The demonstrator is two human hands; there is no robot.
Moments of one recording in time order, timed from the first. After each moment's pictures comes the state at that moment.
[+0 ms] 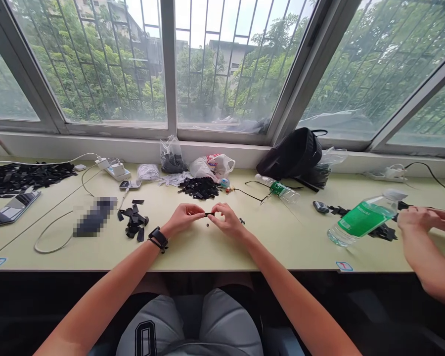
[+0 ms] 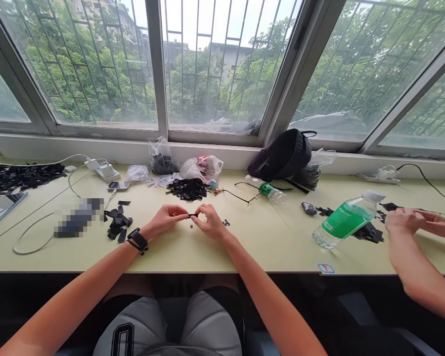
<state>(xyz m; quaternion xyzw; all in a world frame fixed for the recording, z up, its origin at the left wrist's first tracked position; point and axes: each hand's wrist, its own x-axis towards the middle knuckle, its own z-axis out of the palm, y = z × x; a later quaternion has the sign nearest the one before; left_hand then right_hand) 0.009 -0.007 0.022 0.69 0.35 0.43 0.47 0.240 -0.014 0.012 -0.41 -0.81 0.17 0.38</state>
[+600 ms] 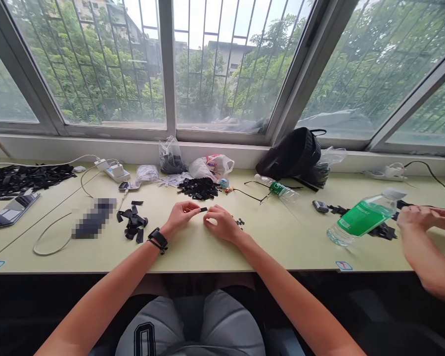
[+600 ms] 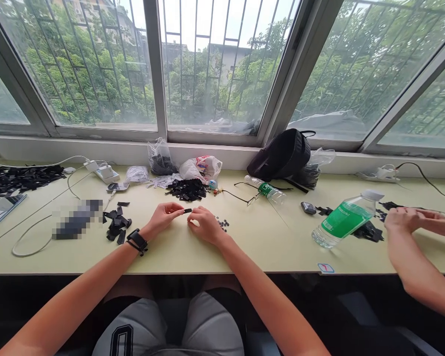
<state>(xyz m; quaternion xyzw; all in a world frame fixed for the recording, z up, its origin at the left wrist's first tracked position) 0.007 0.004 0.011 0.66 0.39 0.49 0.41 0.228 -0.012 0.006 -0.35 -0.88 0.05 0.32</state>
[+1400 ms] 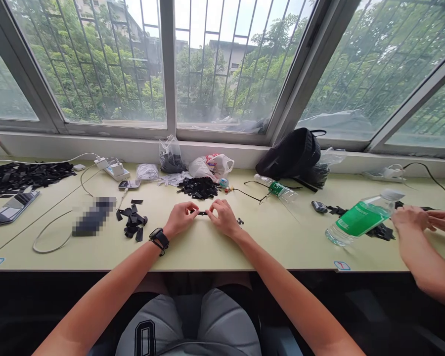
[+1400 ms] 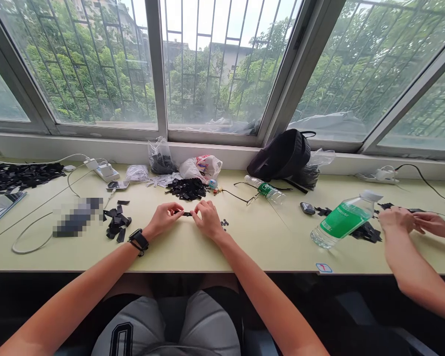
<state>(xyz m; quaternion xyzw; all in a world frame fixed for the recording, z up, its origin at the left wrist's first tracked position) 0.008 0.006 0.002 0.74 0.44 0.44 0.26 0.228 -0.004 0.007 -0.48 -0.80 0.04 0.35</state>
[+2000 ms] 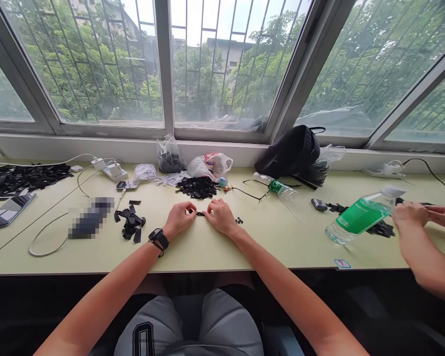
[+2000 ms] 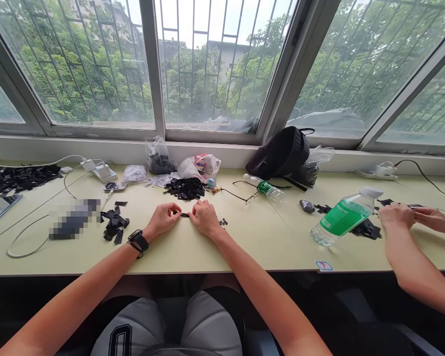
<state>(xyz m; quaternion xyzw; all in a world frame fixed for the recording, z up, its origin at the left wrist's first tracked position) 0.010 0.006 0.001 0.76 0.49 0.39 0.19 0.223 0.005 0.004 -0.51 -0.82 0.00 0.27</state>
